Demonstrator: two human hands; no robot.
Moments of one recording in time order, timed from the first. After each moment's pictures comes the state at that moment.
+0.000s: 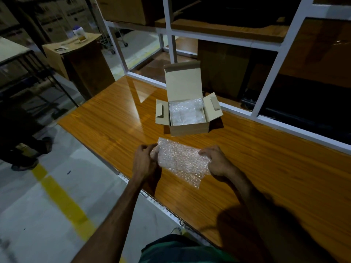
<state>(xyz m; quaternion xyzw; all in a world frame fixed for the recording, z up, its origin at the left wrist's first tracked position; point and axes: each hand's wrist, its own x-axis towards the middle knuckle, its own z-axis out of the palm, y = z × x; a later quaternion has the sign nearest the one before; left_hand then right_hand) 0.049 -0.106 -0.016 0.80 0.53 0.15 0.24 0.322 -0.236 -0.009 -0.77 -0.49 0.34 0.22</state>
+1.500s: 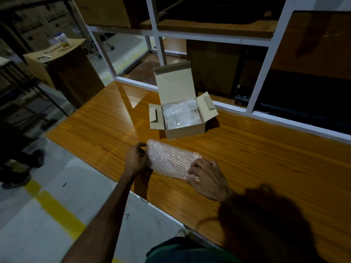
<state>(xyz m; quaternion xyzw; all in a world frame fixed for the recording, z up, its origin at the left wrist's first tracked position) 0.043 -0.049 -0.010 0.78 0.47 0.22 0.35 0.271 -0.262 -0.030 -0.72 -0.66 0.08 0.19</state>
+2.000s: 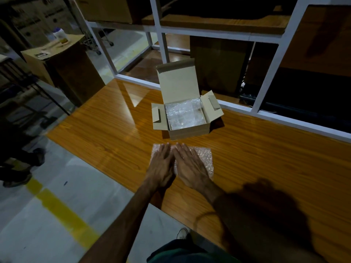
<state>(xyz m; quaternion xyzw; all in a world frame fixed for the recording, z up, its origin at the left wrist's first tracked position) 0.081 -0.081 -0.045 0.94 0.30 0.02 0.17 0.231 -0.180 -0.029 -0.74 -0.66 0.12 0.07</state>
